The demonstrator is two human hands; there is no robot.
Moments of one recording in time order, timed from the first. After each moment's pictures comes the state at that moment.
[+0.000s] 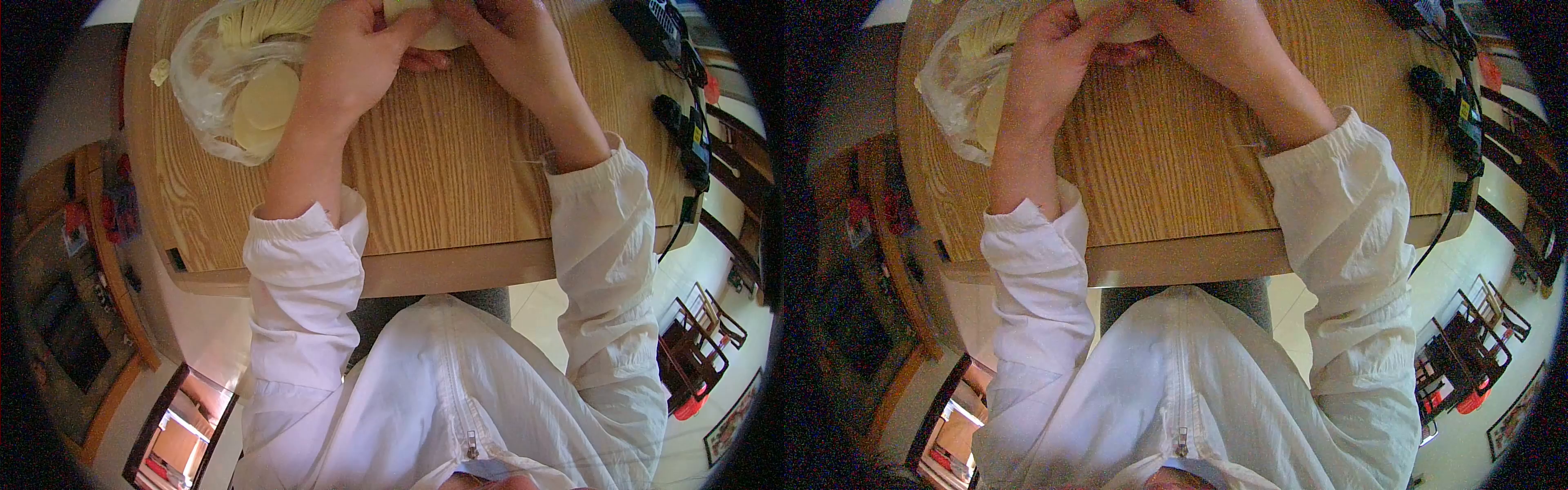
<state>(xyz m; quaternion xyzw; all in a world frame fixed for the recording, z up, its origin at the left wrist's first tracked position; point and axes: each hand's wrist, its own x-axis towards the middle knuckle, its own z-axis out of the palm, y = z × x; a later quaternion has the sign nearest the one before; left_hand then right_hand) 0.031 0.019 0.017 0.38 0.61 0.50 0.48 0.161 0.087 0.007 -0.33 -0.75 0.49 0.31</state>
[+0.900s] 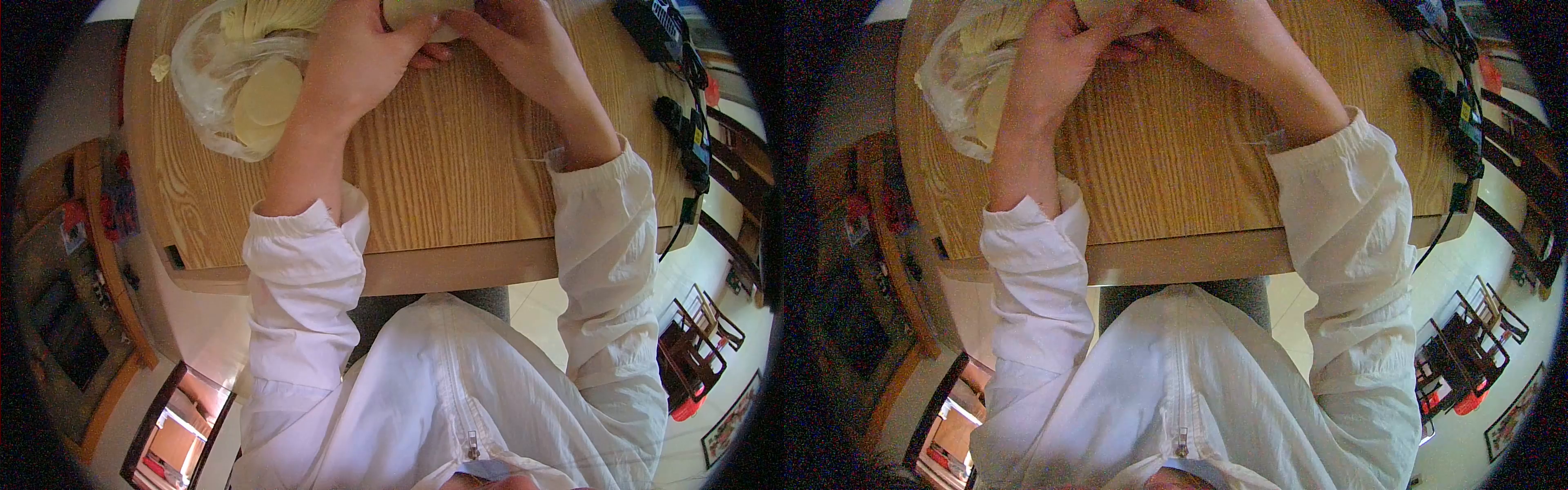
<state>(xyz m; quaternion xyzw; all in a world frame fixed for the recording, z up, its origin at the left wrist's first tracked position) 0.030 0.020 0.011 0.42 0.56 0.53 0.48 0.166 0.092 0.009 -0.25 -0.72 0.59 0.26</state>
